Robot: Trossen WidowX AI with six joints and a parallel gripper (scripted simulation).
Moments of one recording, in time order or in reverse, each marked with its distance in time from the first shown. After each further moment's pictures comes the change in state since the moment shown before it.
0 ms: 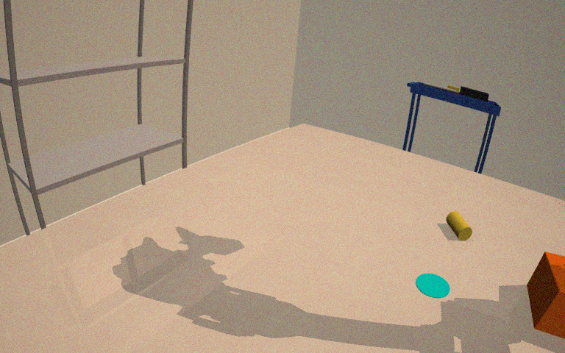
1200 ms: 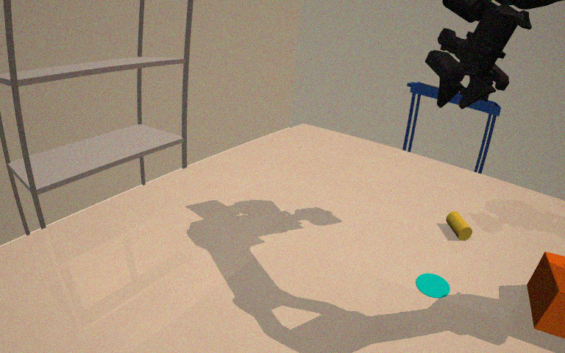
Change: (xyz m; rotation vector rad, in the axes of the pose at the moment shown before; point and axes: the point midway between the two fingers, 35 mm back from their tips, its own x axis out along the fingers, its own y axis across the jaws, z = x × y) arm 0.160 -0.038 -0.269 0.234 0.989 -0.301
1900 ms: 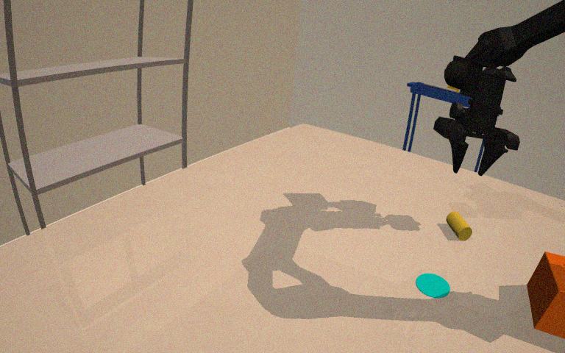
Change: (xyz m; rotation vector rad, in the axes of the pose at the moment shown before) arm 0.102 -0.059 -0.076 0.348 0.444 -0.048
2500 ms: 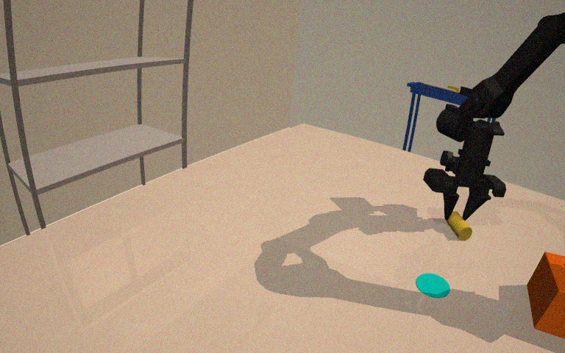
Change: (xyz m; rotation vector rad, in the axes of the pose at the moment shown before) arm 0.103 -0.002 -0.005 0.005 0.016 -0.001
